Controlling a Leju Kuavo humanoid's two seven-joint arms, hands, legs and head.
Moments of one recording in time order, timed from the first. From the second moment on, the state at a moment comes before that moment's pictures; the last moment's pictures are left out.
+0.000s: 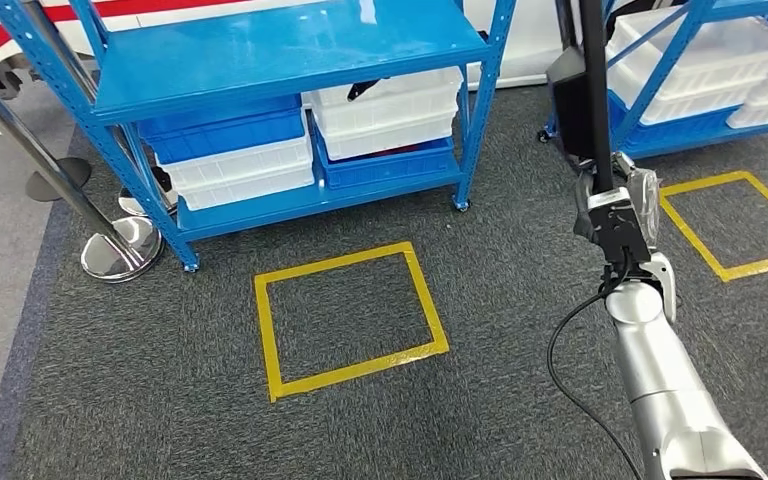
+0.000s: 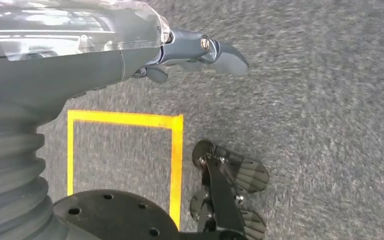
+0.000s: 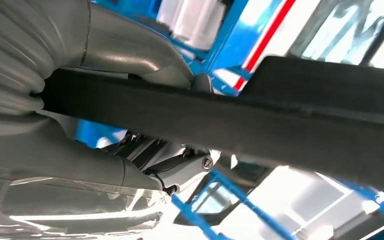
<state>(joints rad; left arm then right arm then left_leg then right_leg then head) -0.09 -0.06 -0.99 -0.16 1.24 0.35 -0.32 -0.59 -0.21 0.04 -1.15 0.37 -0.35 -0.42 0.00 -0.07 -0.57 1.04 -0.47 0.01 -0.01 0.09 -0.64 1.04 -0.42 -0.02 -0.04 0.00</state>
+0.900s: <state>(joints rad) -0.09 -0.07 -1.02 -0.16 1.23 0.35 -0.31 -0.58 -0.23 0.01 -1.13 0.52 -0.47 -0.37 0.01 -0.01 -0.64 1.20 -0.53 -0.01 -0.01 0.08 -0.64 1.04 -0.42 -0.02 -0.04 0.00</state>
